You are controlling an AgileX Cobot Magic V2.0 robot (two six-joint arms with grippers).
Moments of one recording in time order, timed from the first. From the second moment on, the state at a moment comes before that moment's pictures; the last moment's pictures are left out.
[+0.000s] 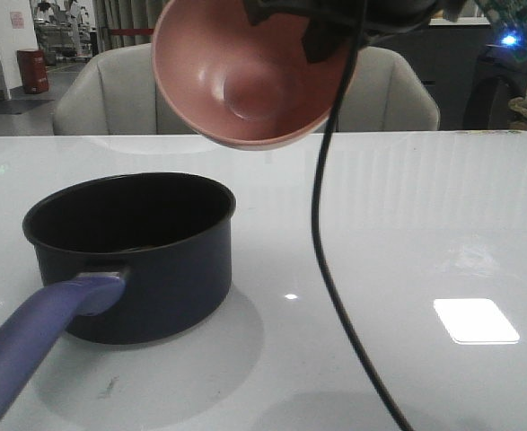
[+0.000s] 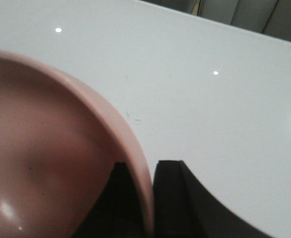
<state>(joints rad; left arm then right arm) -0.23 0.12 -0.18 -0.12 0.00 0.07 0.77 1.41 -0.93 1.86 -0.50 -1.70</state>
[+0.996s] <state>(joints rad) -0.23 0.12 -0.18 -0.12 0.00 0.07 0.19 1.39 -0.73 1.36 0.25 -1.03</state>
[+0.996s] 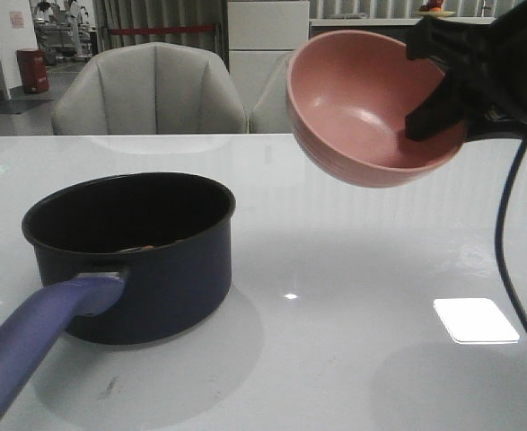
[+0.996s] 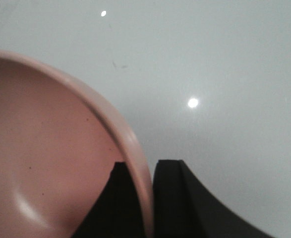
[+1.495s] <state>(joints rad) -0.23 0.12 -0.18 -0.12 0.00 0.07 -0.01 1.53 -0.84 0.54 0.55 -0.32</state>
